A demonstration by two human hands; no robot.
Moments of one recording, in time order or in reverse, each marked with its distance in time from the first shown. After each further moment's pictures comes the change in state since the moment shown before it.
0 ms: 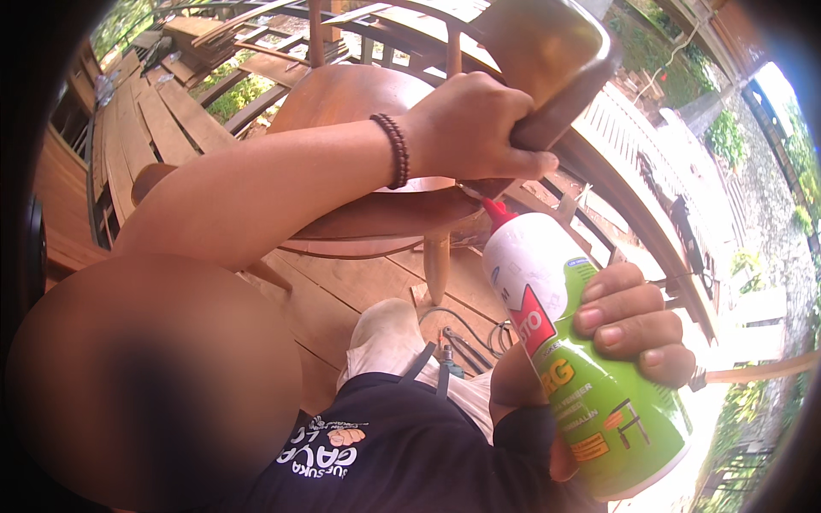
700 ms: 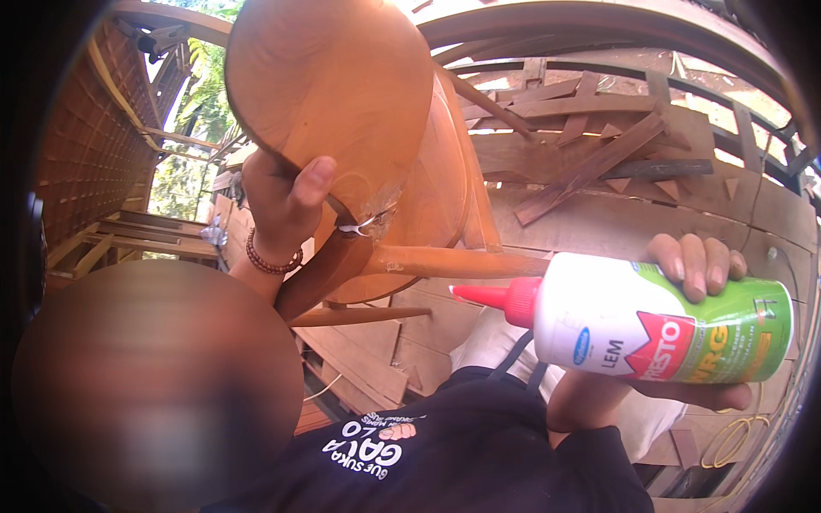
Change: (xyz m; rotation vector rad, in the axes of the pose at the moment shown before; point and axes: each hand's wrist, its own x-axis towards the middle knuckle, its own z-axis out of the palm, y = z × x) left_hand -0.001 0.010 0.000 -0.029 -0.036 -0.041; right_hand -0.133 -0.030 -0.061 0.696 1.412 0.123
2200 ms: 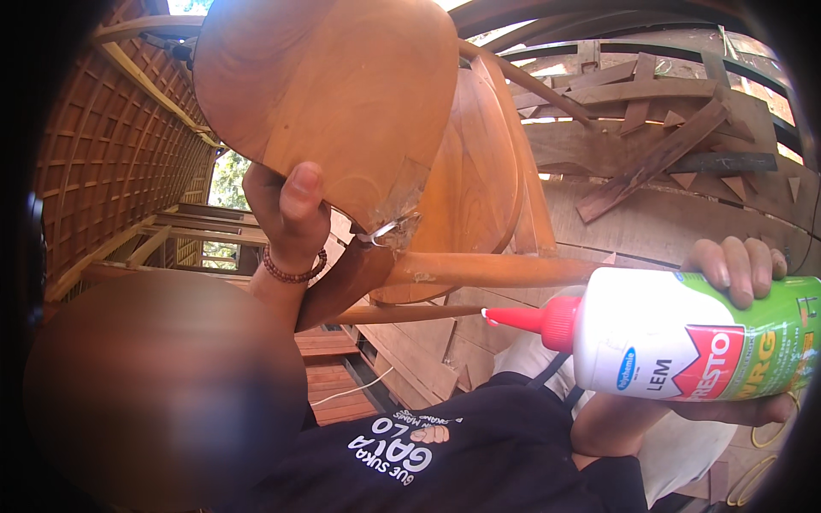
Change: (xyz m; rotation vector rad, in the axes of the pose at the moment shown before) left_hand -0.006 0.011 0.005 -0.003 0.007 -0.124; right_hand -0.002 0.000 -0.048 0.037 0.121 0.096
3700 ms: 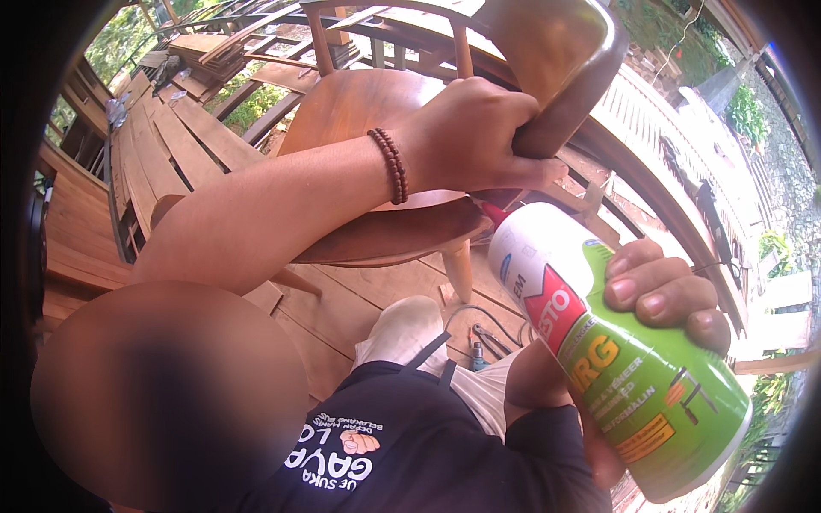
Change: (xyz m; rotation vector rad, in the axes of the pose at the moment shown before) left_hand -0.001 -0.030 -0.008 -0.015 0.001 0.171; right_hand -0.025 0.128 0.142 -0.715 -1.278 -0.204
